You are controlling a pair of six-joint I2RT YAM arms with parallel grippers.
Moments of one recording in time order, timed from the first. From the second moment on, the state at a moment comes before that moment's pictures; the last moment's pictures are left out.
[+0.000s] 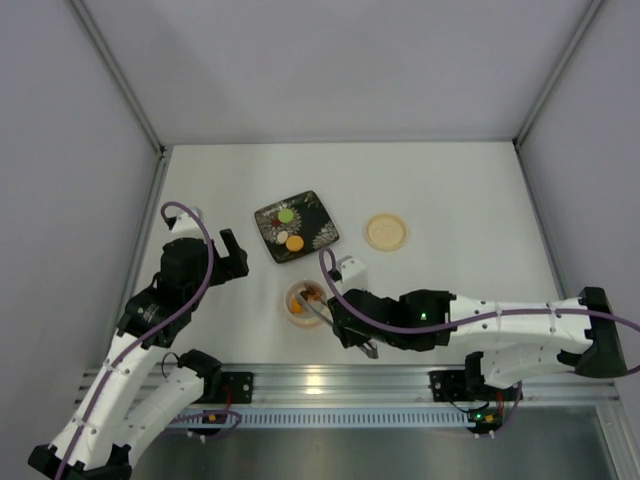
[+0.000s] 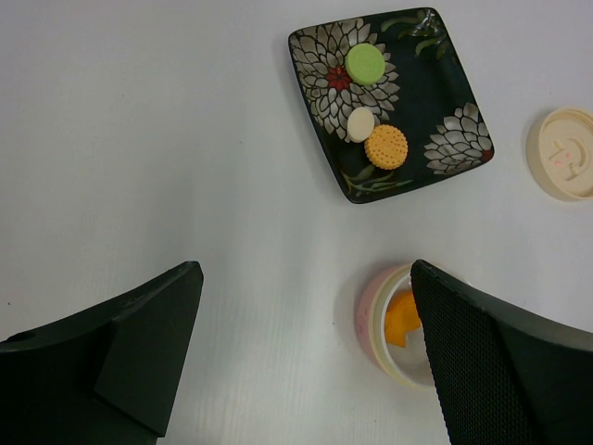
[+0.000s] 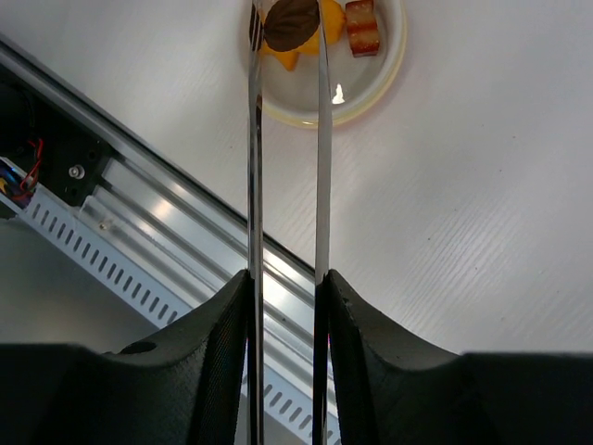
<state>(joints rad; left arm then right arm) -0.43 0.66 0.85 -0.73 -0.32 -0.48 1.43 1.22 1.05 -0.71 0.41 0.76</state>
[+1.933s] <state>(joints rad) -0.43 0.67 0.85 -0.73 -0.32 -0.48 1.01 1.93 1.70 -0.71 0.22 0.44</state>
